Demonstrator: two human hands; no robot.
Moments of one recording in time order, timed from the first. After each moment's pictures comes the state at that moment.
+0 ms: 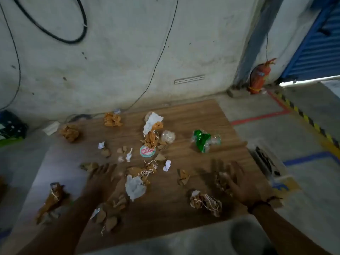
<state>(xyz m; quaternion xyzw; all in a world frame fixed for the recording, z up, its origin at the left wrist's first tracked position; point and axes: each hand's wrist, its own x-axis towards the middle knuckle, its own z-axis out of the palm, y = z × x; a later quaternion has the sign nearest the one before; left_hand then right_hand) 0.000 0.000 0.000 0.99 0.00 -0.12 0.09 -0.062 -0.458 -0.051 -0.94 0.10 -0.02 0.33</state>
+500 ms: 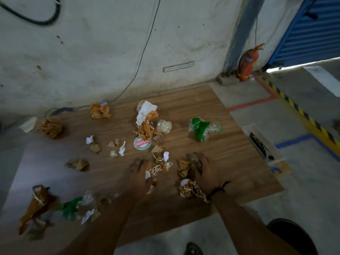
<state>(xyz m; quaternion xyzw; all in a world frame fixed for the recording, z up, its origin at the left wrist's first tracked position) 0.000 -0.094 -0.060 0.96 -0.06 -0.16 0.21 -0.034 -0.345 -0.089 -0.91 0.12 -0.03 0.40</state>
